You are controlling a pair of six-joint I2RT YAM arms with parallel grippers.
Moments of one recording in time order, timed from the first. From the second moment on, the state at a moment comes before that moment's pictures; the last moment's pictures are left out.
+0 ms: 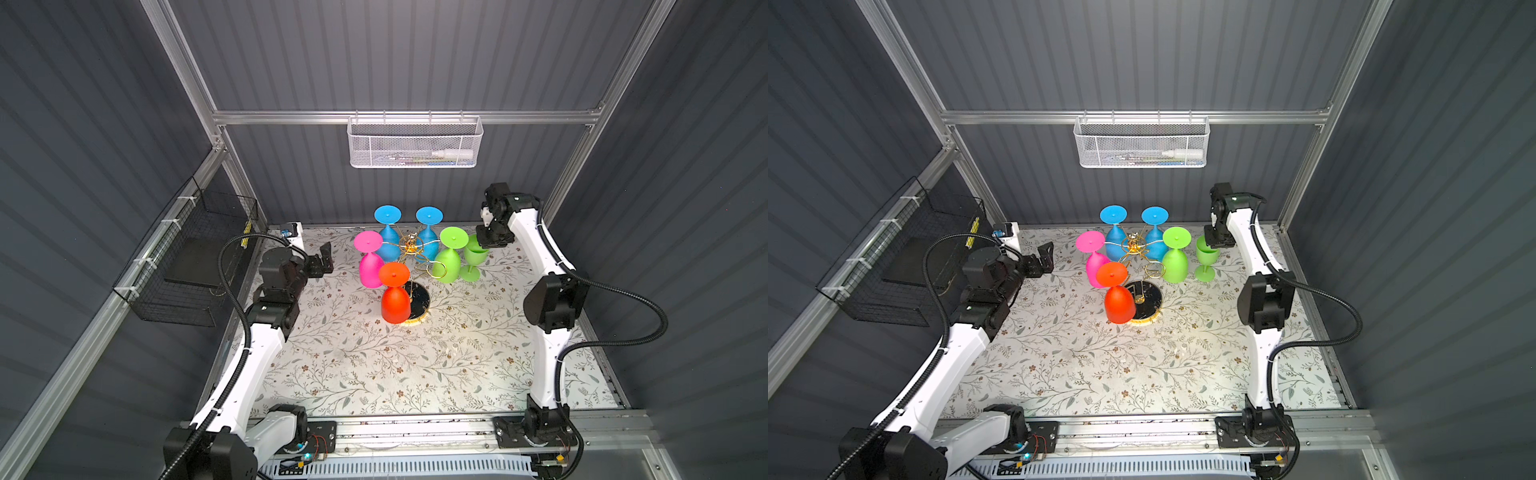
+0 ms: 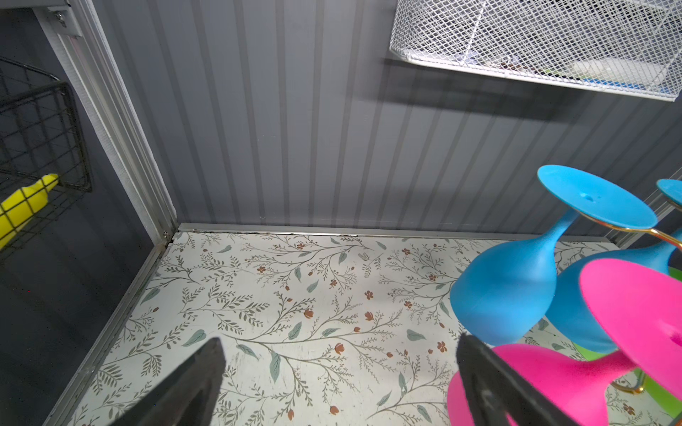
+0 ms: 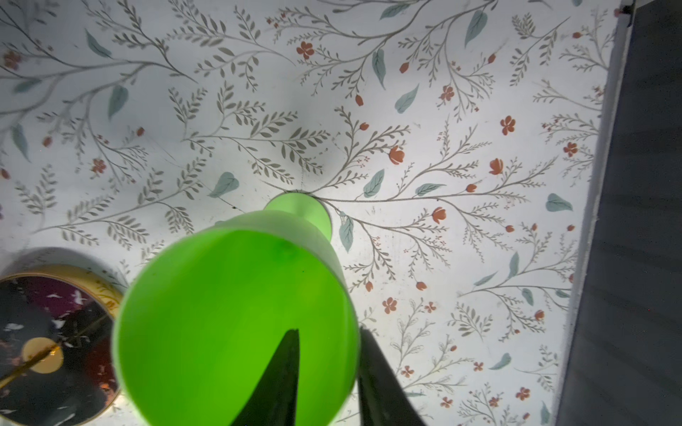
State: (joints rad) left arm -0.14 1.09 0.92 -0.04 0.01 -0.11; right arm 0.15 2.20 2.29 -1.29 0.07 0.06
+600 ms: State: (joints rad) left arm -0.14 1.09 0.92 -0.04 0.00 -0.12; right arm 0.07 1.46 1.57 -0.80 -0.22 0.29
